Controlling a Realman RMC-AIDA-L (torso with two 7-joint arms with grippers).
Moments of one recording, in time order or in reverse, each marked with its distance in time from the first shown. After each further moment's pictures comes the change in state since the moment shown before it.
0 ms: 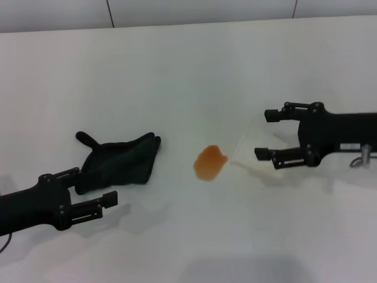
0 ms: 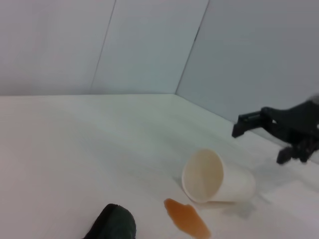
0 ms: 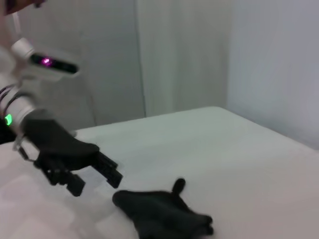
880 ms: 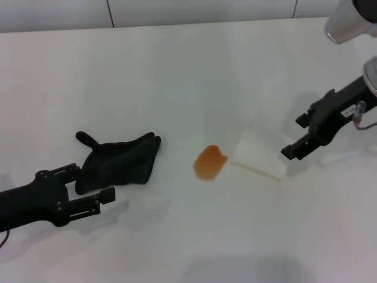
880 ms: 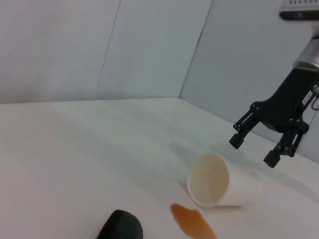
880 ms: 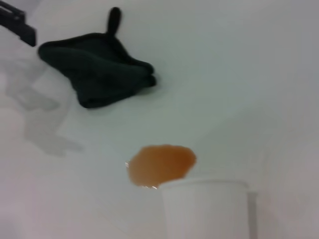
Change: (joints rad) left arm -0.001 0.002 -0.007 0.004 -0.007 -0.003 0.008; right arm 0.323 0.005 -0.028 -0.344 -0.789 -0.250 0.909
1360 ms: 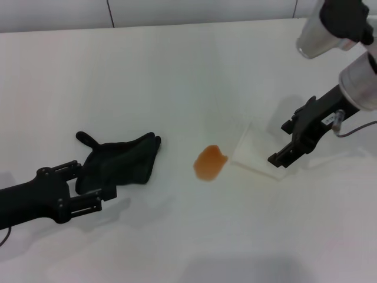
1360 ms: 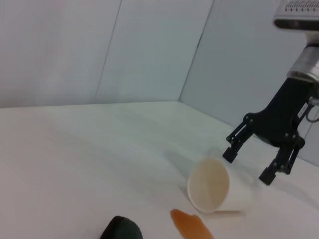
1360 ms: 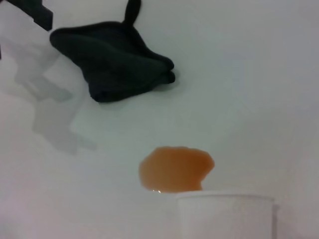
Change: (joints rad) left arm -0.007 -0.002 -0.002 -0.002 -0.006 0.000 -0.002; right arm 0.025 0.007 -0.111 0.049 0.005 0.076 0.024
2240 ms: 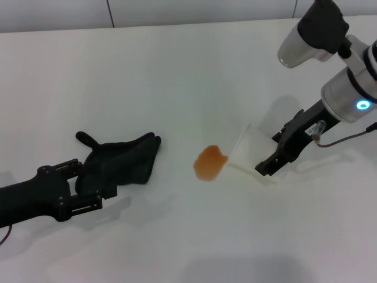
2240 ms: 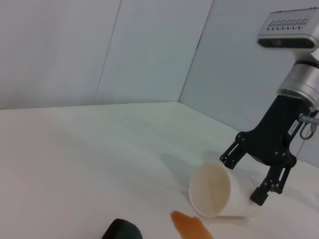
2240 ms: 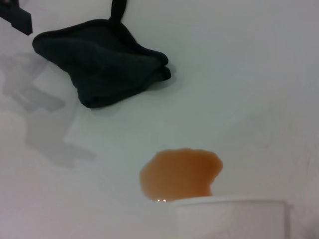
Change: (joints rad) left arm -0.004 0.000 0.000 0.001 0.000 -0.002 -0.005; right arm 0.030 0.006 -0.054 0.132 0.035 0.093 0.069
